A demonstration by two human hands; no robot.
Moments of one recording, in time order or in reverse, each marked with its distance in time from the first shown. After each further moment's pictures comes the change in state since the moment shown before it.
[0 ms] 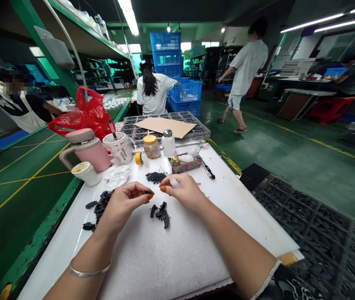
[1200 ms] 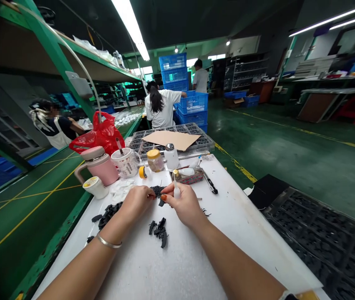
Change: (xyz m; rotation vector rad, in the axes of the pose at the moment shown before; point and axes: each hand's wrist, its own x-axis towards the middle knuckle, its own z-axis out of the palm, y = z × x) left_hand 0.062 -0.006 0.002 1.275 0.000 0.127; right_hand 0.005 0.005 0.001 0.437 0.184 0.008
